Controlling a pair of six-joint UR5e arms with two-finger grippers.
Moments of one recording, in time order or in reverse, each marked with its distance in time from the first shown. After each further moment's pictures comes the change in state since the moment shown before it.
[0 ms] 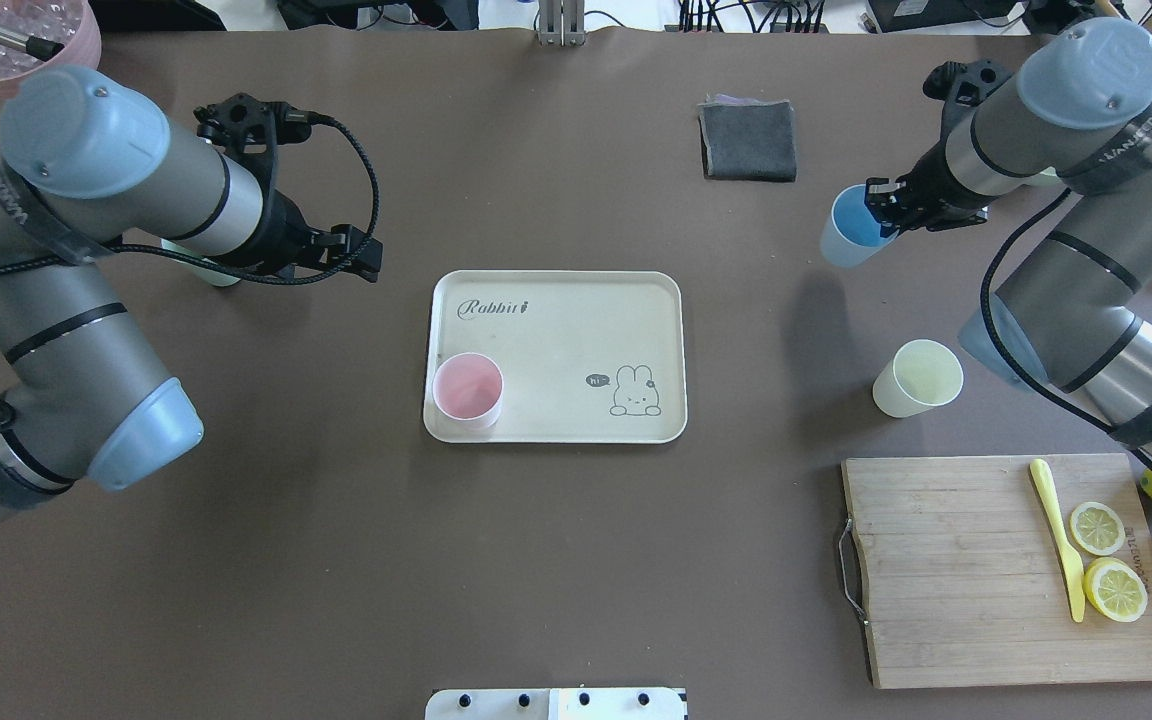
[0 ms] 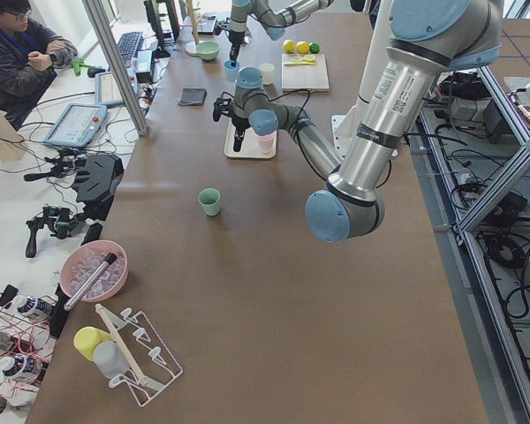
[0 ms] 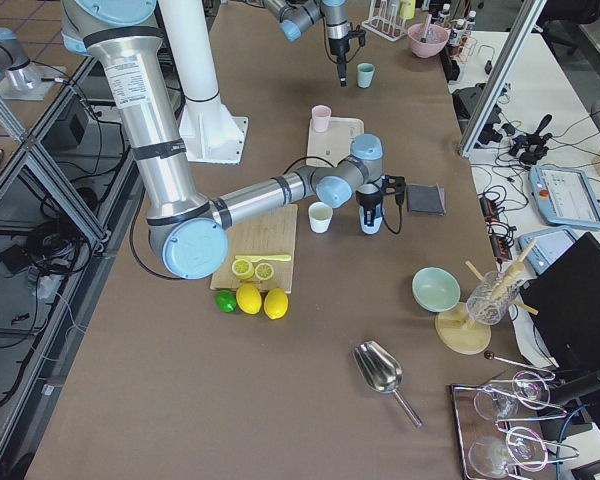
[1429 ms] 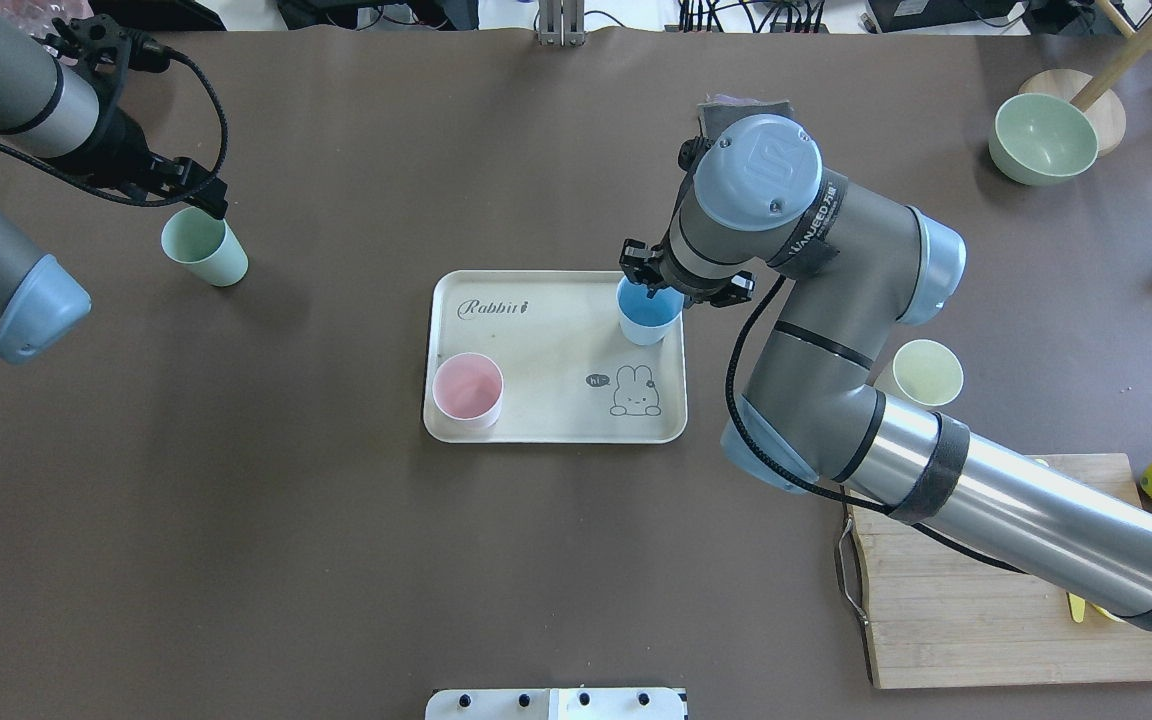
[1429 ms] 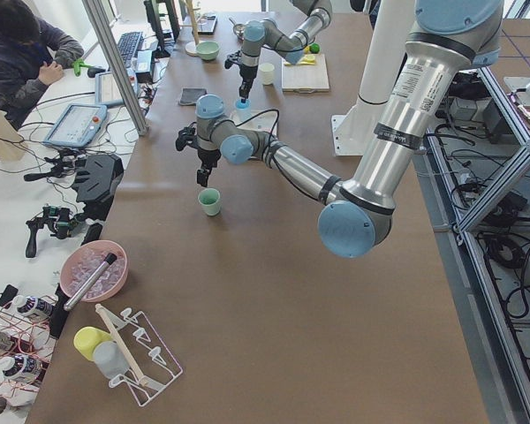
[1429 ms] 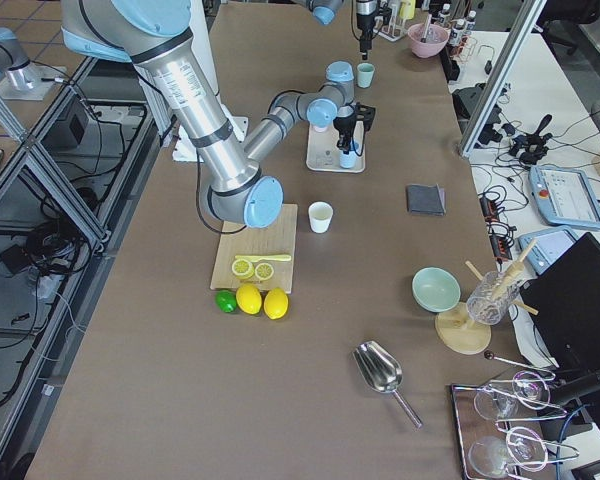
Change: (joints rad) left arm -0.197 0.045 0.160 -0.011 -0.097 0.365; right arm -0.268 0.260 -0.068 -0.076 -0.166 0.301
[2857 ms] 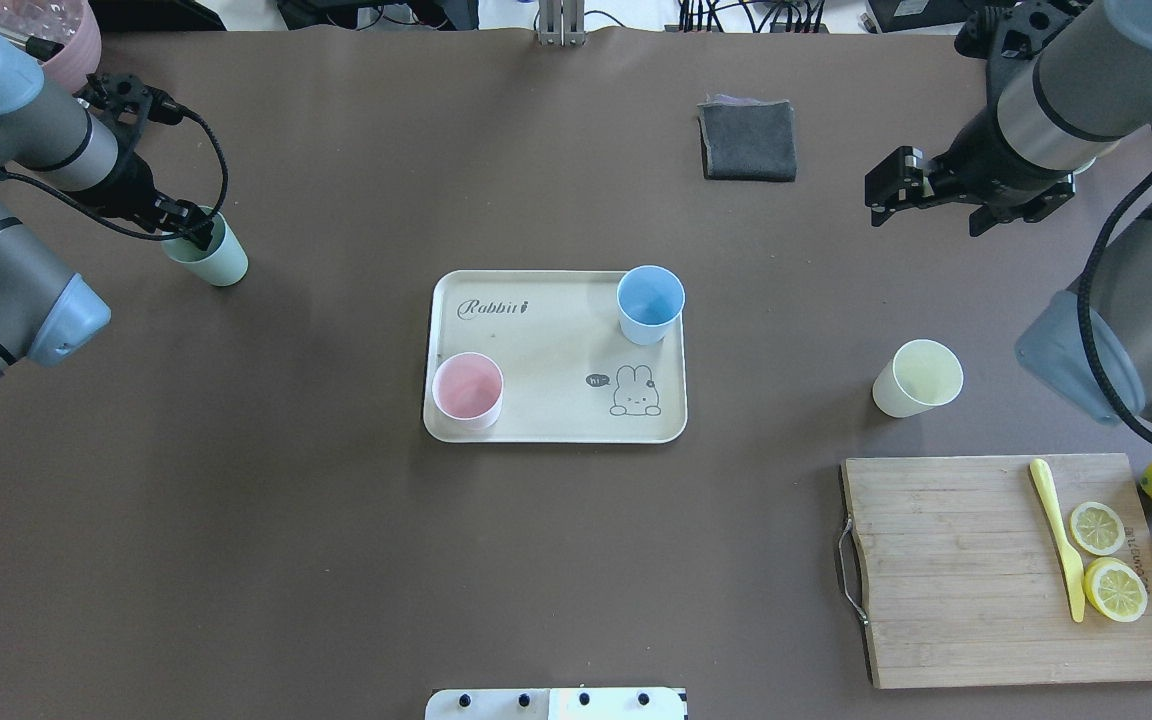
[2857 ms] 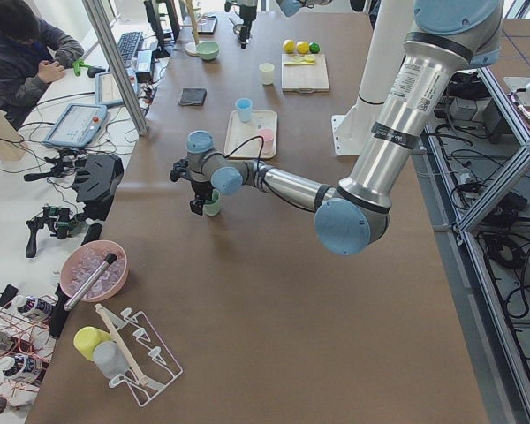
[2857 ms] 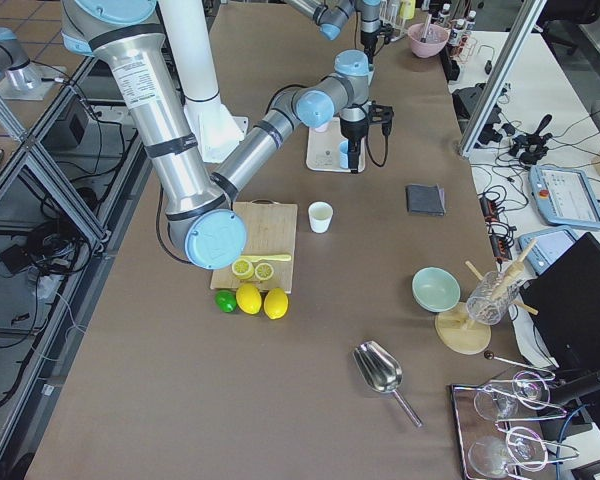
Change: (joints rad) left arm 0.026 -0.018 0.265 -0.163 0.013 0.120; right arm 0.313 -0.302 0.410 -0.286 0.206 -0.464
